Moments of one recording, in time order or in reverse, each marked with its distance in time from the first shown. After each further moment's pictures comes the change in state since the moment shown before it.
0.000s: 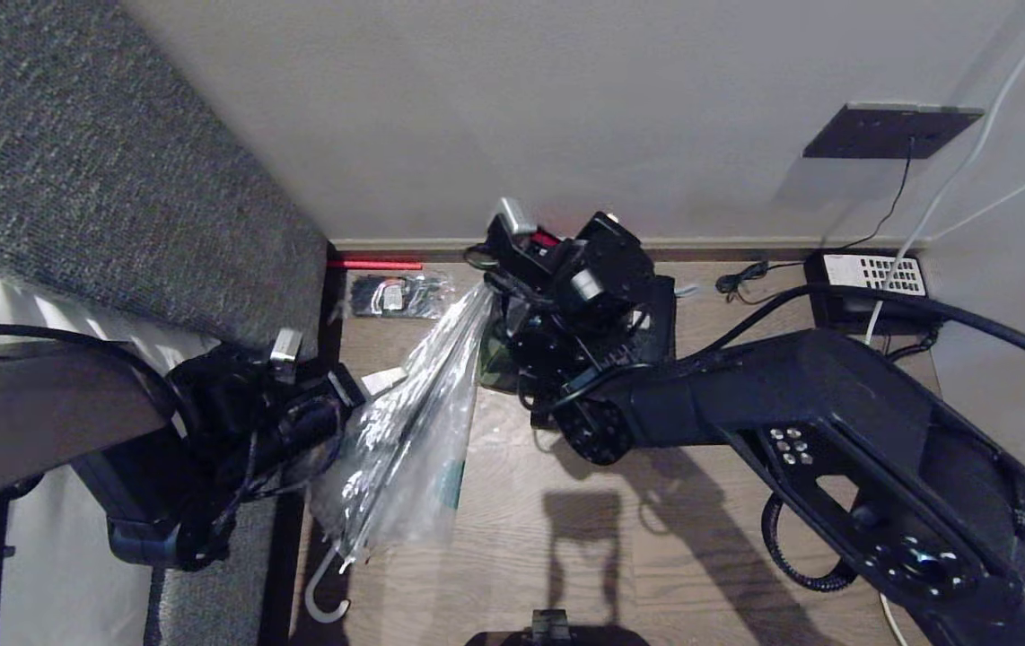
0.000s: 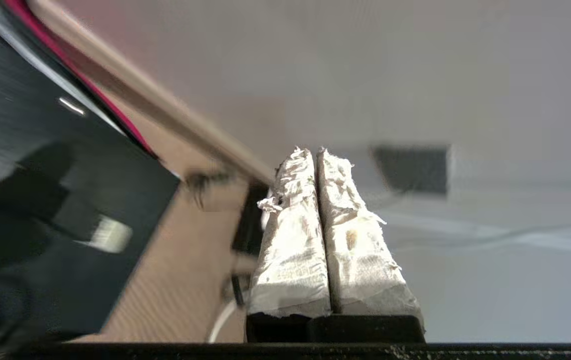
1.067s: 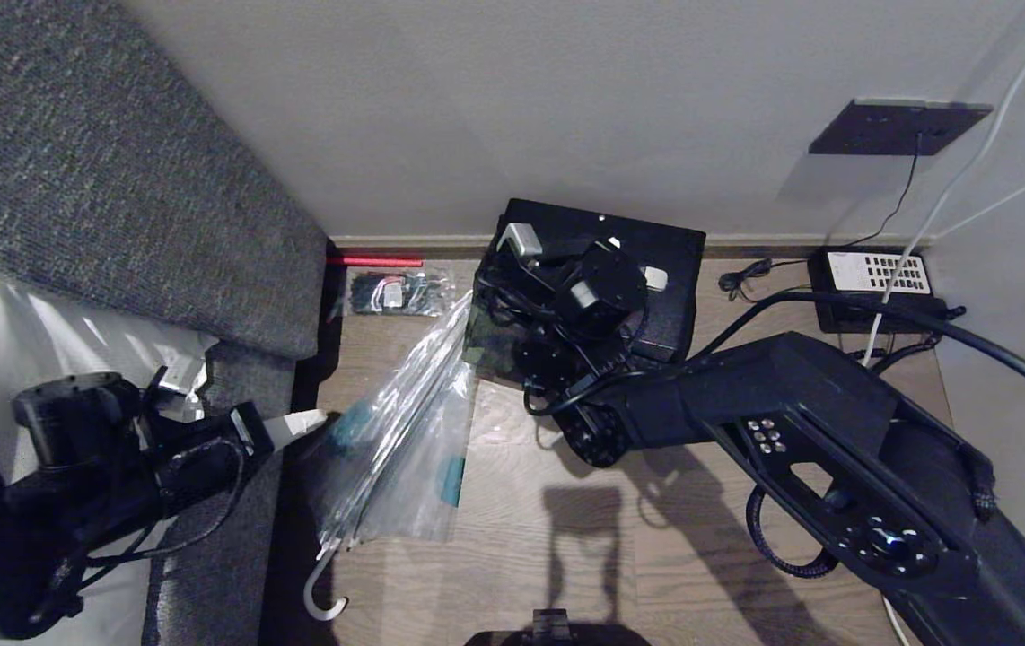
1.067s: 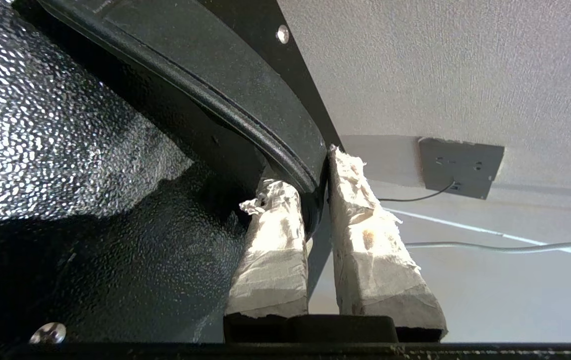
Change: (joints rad) left arm 0.172 -0.324 0.258 0.305 -0.017 0.259; right arm -0.004 0.012 0.001 0.003 -0.003 -0.001
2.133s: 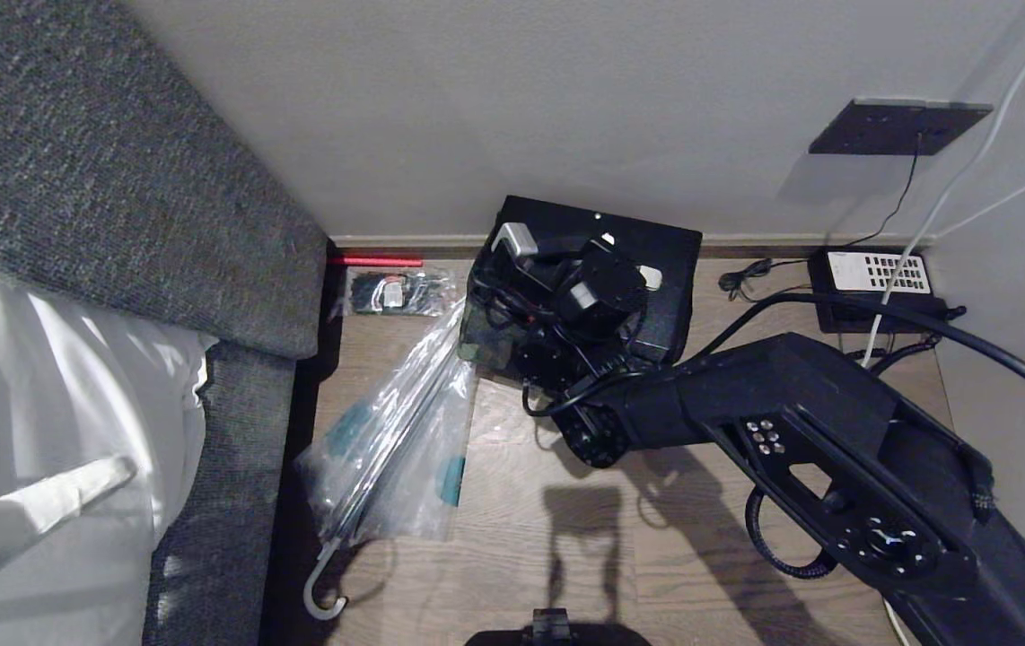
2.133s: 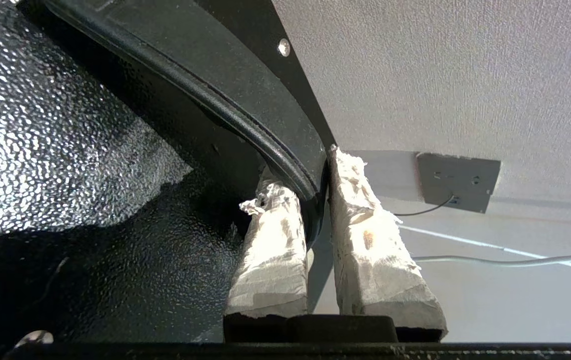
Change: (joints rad) left arm -0.056 -1.105 -0.085 1.042 0.177 0.022; right arm 0.002 0.001 0.000 -0.004 0.043 0.003
